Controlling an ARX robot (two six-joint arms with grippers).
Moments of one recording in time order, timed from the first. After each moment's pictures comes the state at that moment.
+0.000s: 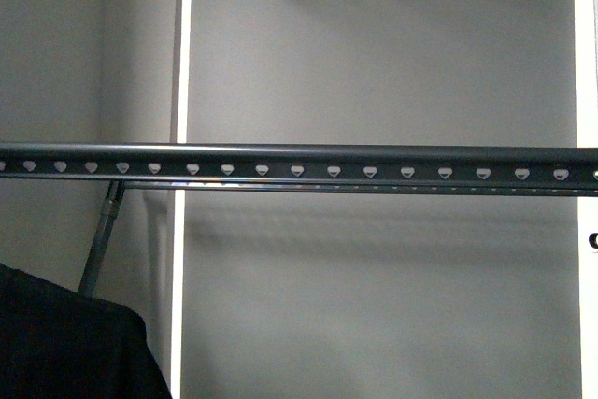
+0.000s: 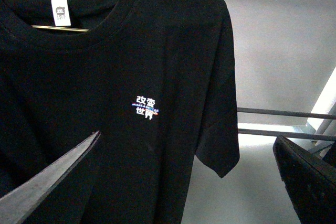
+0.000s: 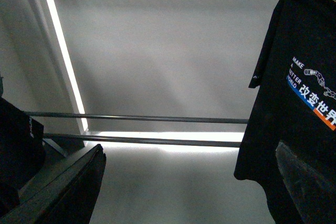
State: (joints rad) left arm 0.00 0.00 0.02 0.00 0.00 0.00; right arm 0.00 0.00 0.01 0.00 0.00 0.00
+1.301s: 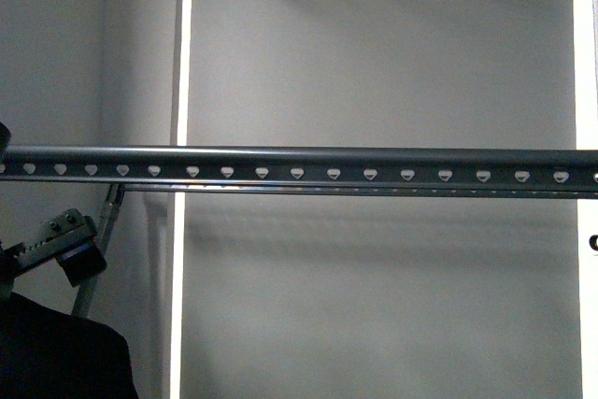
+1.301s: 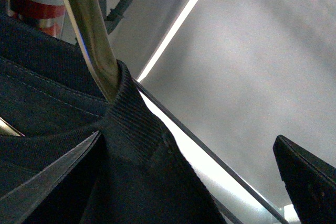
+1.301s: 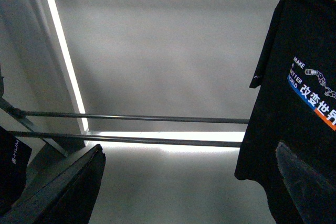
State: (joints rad) left arm -0.08 1.55 1.01 0.29 -0.42 -0.62; right arm 0.00 0.00 0.01 0.00 0.00 0.00
